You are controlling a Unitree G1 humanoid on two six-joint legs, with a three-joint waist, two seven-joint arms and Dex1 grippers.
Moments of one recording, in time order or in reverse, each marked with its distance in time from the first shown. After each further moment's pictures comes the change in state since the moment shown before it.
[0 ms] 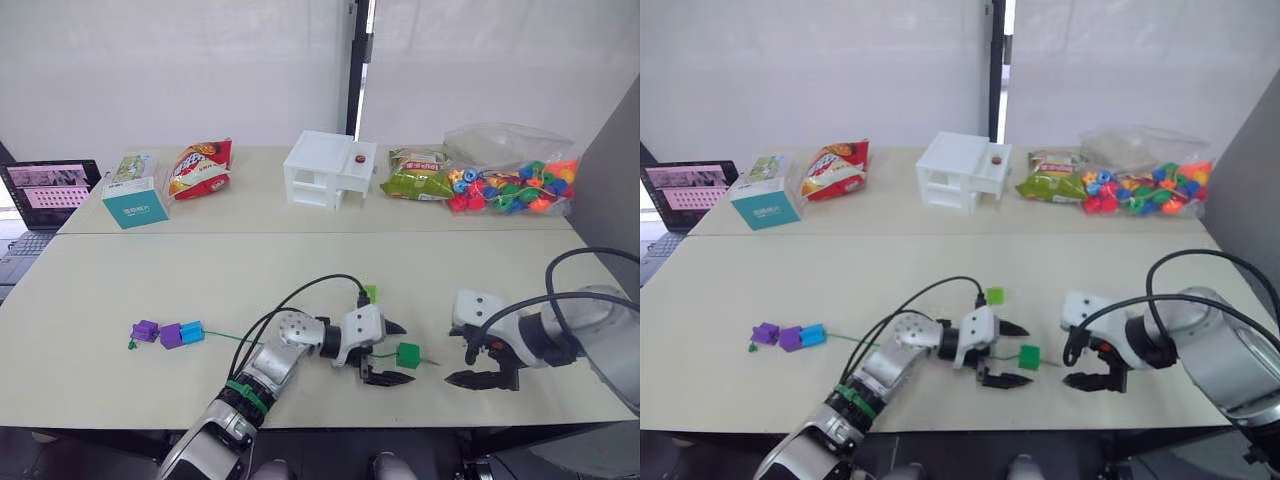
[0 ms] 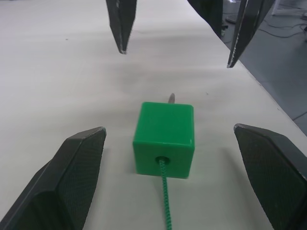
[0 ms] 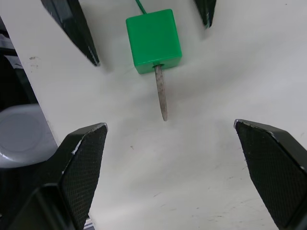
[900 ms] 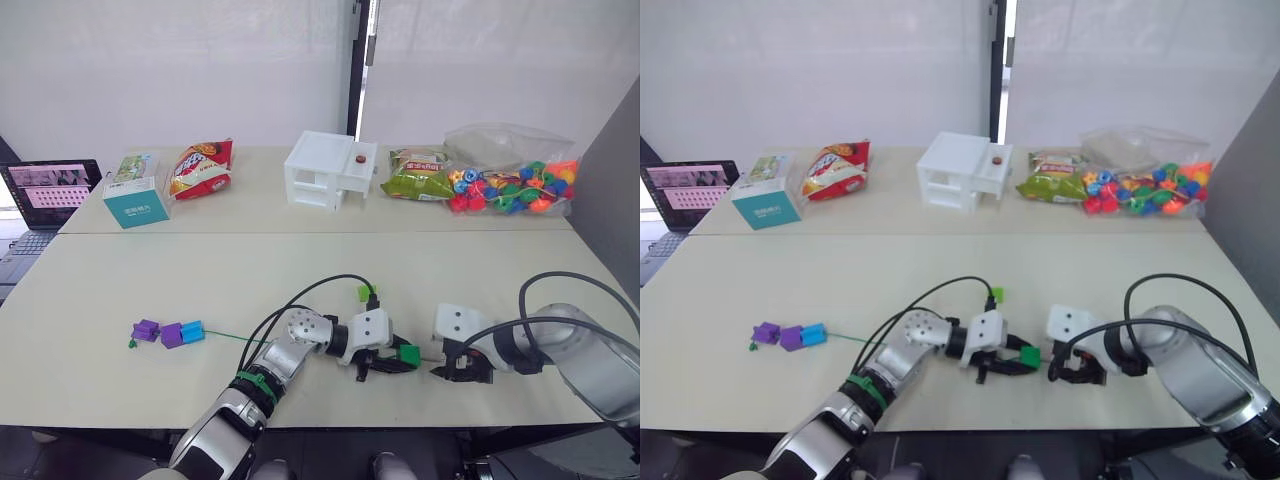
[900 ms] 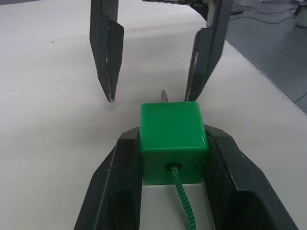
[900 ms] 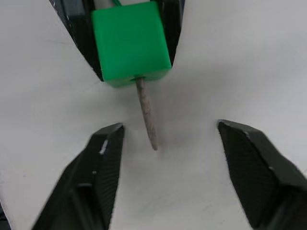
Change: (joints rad) left arm -0.070 -0.010 0.001 0.144 0.039 -0.123 -0.035; right arm -0.009 0.073 0.172 0.125 -0.082 -0.262 -0.143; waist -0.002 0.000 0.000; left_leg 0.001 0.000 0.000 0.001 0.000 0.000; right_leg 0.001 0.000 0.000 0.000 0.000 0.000
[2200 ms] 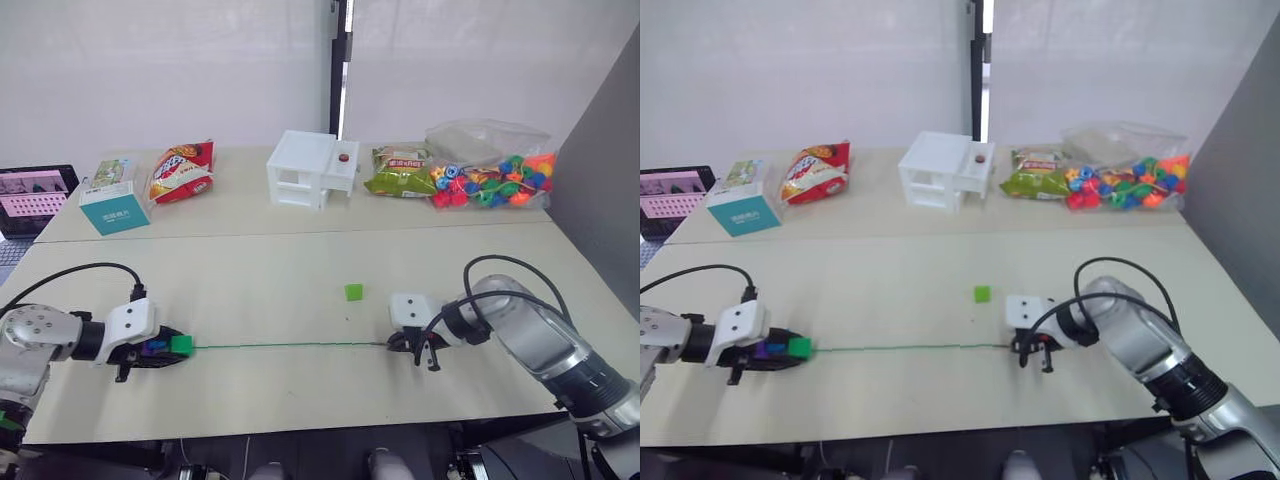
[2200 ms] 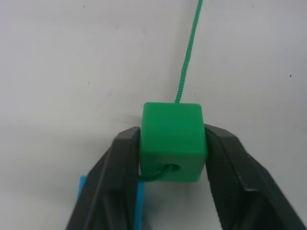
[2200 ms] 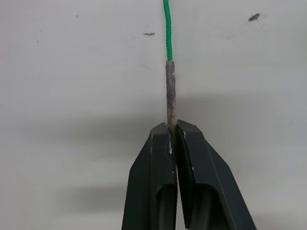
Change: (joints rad) left arm 0.391 0.992 0.484 -0.196 -0.206 0.033 -0.299; right arm -0.281 0.222 0.191 0.264 -0.111 -0.202 0.235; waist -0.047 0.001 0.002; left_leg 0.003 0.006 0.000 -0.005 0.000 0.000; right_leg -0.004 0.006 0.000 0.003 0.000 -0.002
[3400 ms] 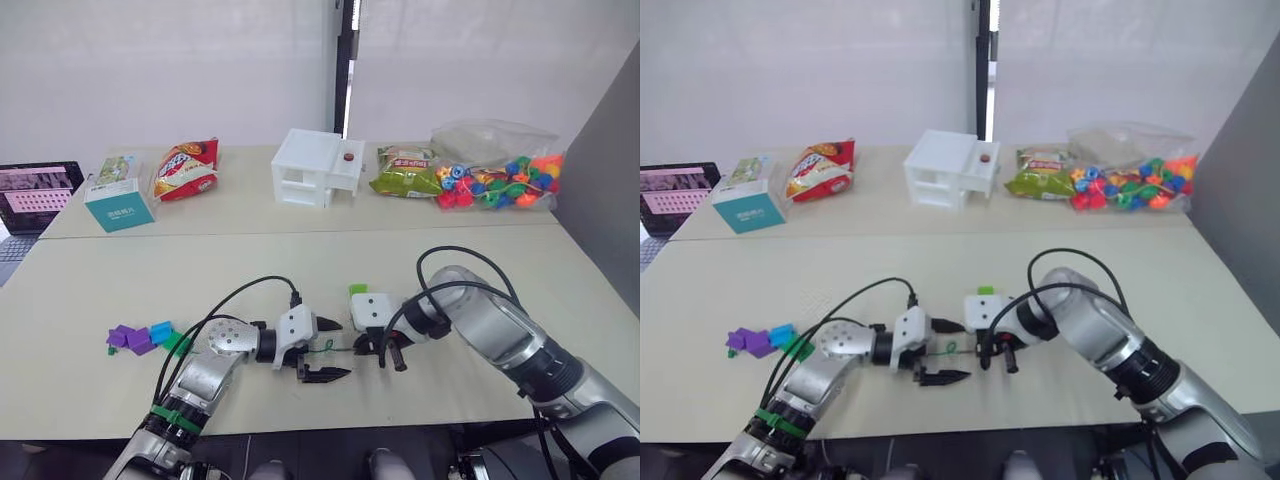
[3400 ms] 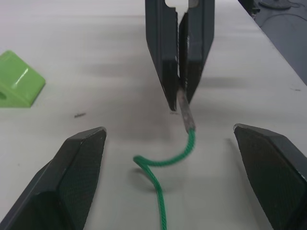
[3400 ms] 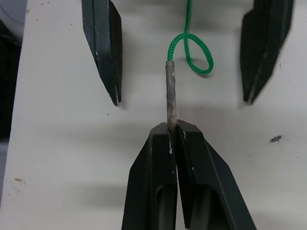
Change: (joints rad) left arm -0.104 -0.648 -0.348 -0.260 0.072 0.162 0.312; right arm -0.137 0.123 0.125 -0.037 -0.044 0.125 0.044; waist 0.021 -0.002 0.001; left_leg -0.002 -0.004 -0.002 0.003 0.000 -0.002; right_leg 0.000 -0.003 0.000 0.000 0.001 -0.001
